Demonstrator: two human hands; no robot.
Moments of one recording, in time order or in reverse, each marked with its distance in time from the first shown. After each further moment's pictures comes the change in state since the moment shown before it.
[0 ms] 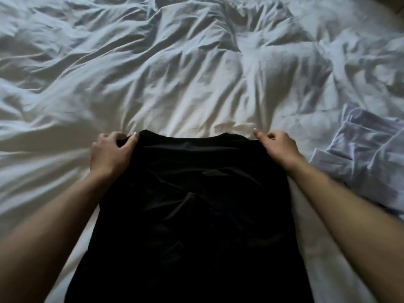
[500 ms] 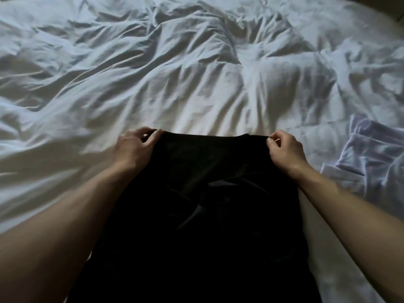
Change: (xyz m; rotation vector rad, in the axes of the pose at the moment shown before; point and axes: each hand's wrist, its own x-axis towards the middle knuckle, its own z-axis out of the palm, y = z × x) left_hand 0.033 0.056 0.023 -0.106 -0.025 0.116; right_hand 0.024 -0.005 -0.002 0.041 0.090 -0.098
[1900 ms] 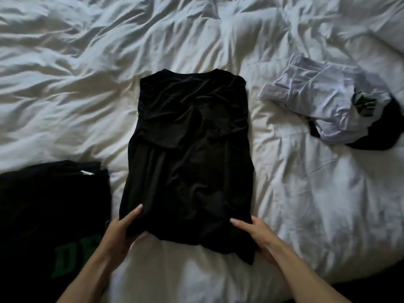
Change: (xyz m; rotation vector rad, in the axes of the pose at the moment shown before) left_hand -0.450 -0.115 -0.103 -0.975 -0.343 -0.789; right_hand -0.467 0.137 -0.033 0.811 -0.543 0.713
